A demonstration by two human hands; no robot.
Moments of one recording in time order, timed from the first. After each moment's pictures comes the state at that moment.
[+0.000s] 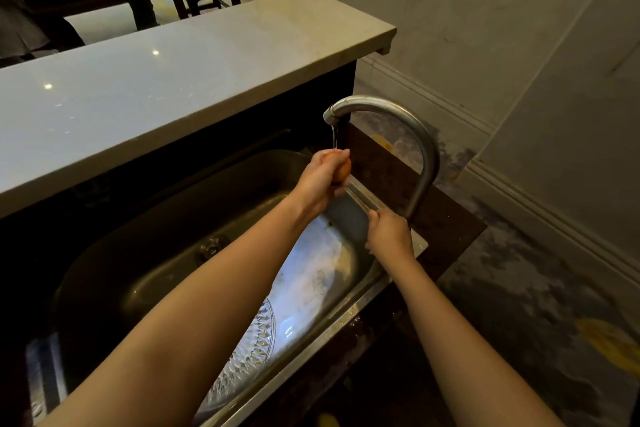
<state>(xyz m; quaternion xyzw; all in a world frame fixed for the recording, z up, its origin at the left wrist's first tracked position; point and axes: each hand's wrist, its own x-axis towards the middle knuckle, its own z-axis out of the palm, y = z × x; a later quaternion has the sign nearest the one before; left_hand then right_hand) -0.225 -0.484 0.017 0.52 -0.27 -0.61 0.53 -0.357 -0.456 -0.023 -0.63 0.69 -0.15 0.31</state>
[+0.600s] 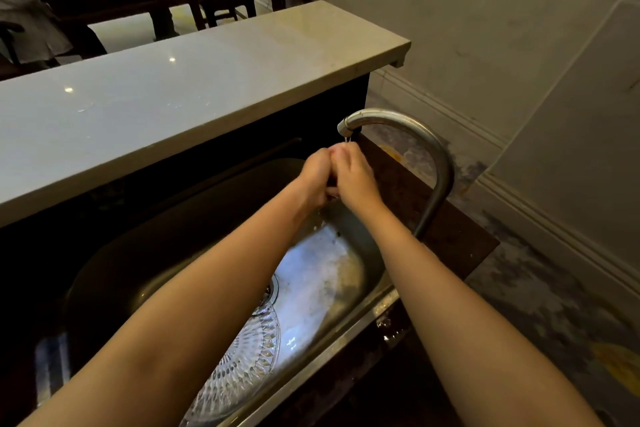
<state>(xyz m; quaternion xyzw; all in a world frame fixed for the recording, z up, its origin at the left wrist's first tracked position) -0.210 -0.492 0.044 0.54 -0.26 -0.60 0.53 -0.283 -0.504 0.027 -0.64 0.48 -0.39 0.46</state>
